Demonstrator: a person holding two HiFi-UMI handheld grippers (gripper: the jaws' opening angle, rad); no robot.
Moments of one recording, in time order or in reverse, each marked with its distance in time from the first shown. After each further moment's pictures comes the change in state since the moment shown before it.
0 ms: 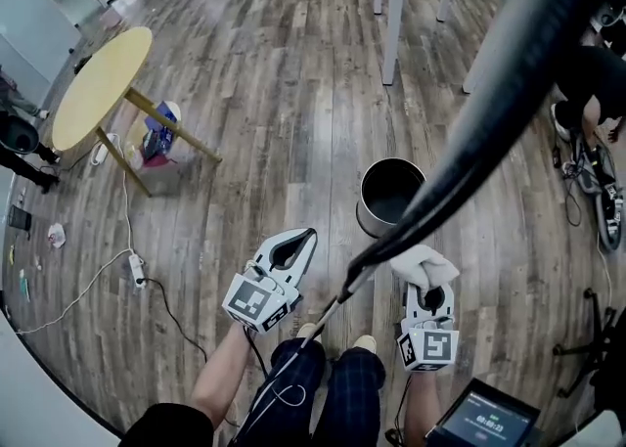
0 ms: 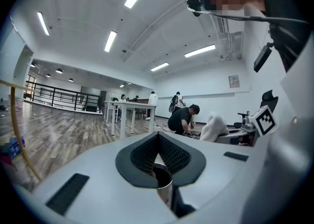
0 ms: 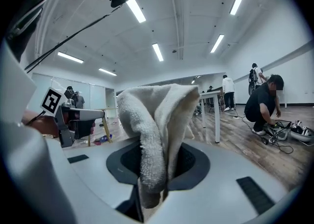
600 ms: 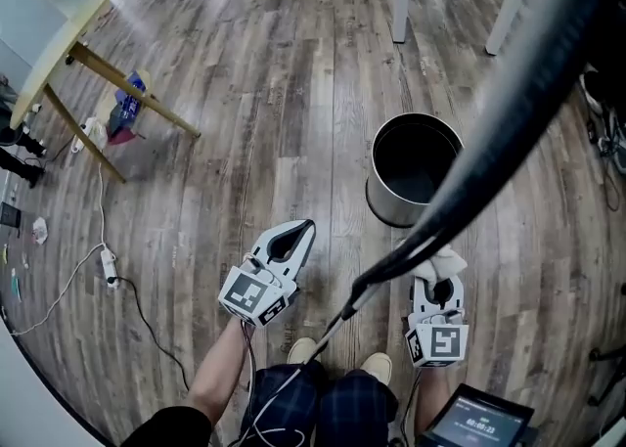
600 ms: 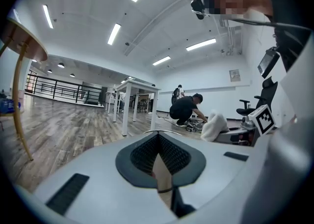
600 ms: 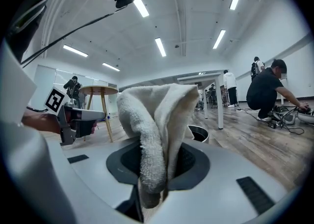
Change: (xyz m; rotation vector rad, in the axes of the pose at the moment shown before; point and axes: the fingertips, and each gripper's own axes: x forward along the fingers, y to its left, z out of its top) left arm 0.033 0.049 -0.251 -0.013 0.023 0.006; right arm 0.072 -0.026 -0.234 -0.037 -0.003 0.044
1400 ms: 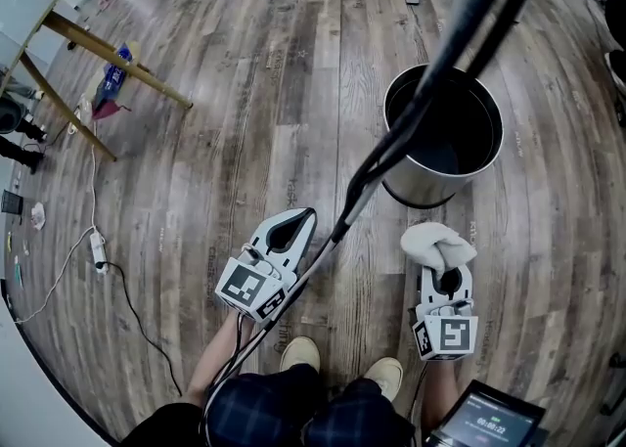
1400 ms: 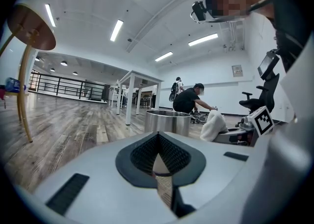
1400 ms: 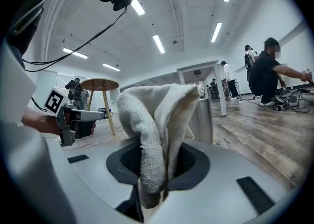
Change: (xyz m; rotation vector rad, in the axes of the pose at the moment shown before) left arm 0.009 0.013 -0.117 -0.005 0.025 0.039; right arm 0.026 -0.012 -0.125 0.050 0.007 0.025
